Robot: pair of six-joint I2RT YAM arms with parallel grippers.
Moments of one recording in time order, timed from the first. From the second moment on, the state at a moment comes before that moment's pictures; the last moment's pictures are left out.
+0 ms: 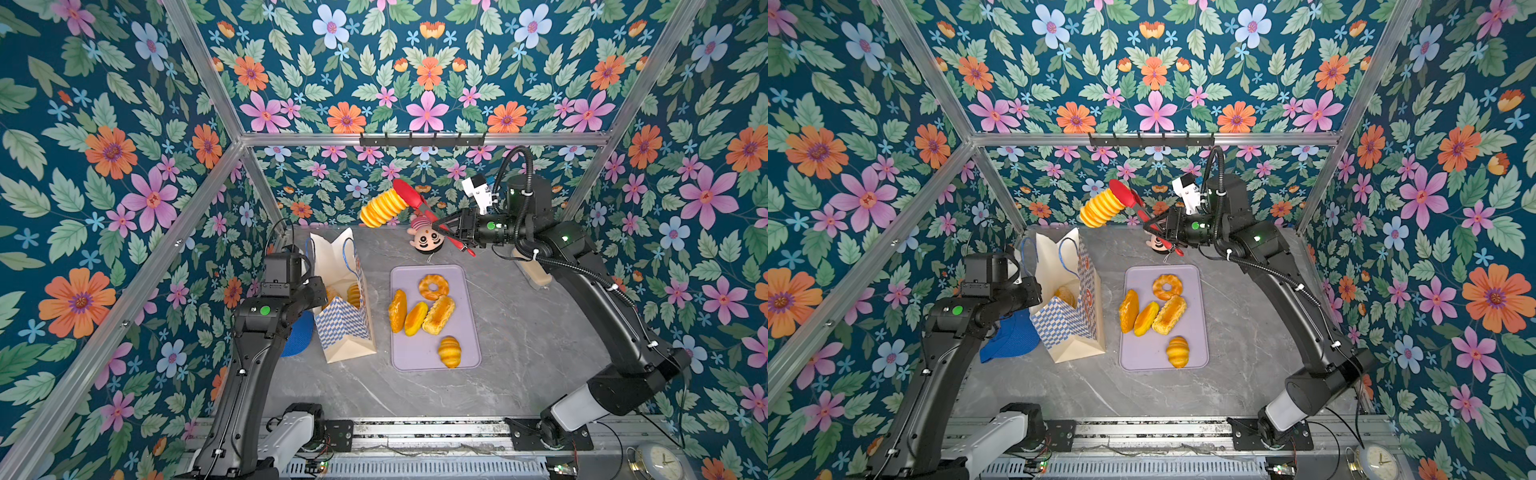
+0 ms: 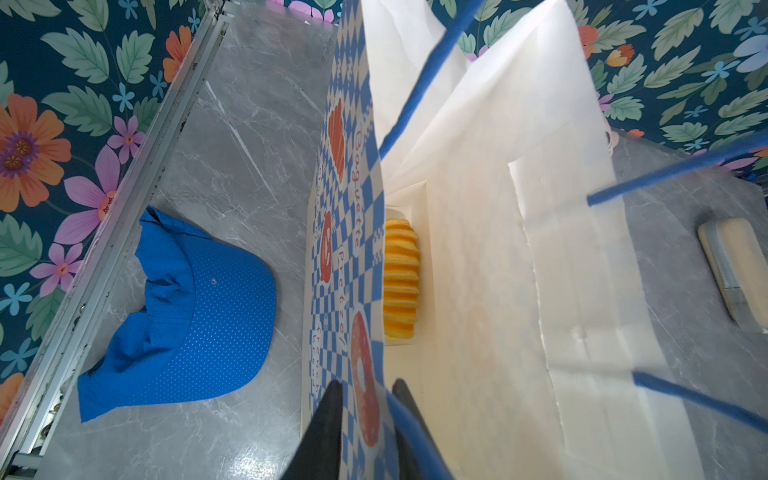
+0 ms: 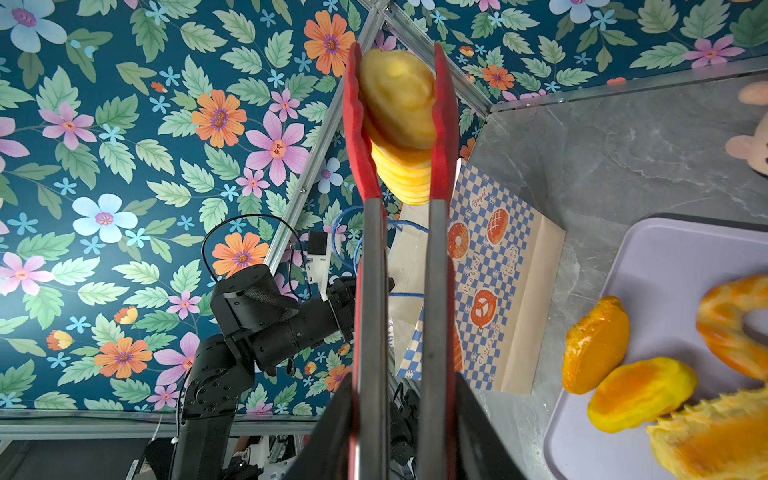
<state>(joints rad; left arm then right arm) -0.12 1.01 1.21 -0.98 -0.02 -0.30 0.50 1.58 1.96 -0.73 -0.65 0.72</state>
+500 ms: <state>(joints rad) -0.12 1.00 1.21 -0.98 -0.01 -0.31 0.62 1.96 2.45 -0.87 -0.67 0.66</state>
